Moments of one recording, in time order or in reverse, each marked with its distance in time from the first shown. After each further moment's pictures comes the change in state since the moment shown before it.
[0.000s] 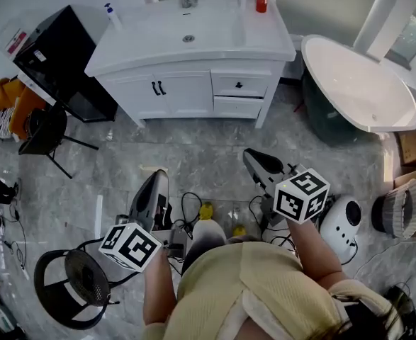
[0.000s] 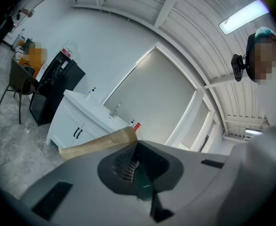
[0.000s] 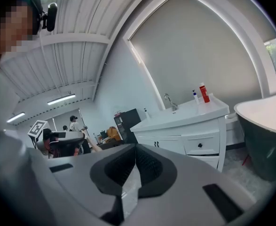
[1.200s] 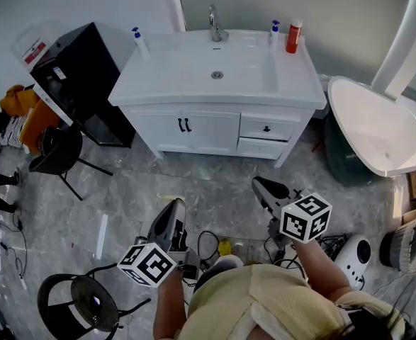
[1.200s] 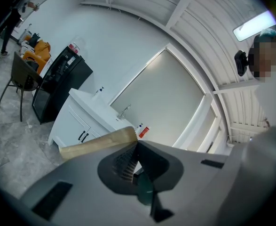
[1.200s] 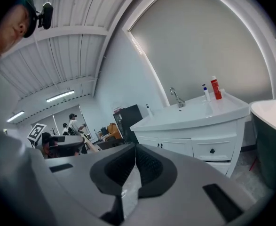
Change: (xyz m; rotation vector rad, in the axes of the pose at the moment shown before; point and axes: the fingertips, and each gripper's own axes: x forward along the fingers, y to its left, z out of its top) left arm 0.046 0.088 0.057 -0.076 0.000 0.032; right arm 0.122 -0.001 0.032 -0.008 0.060 0.018
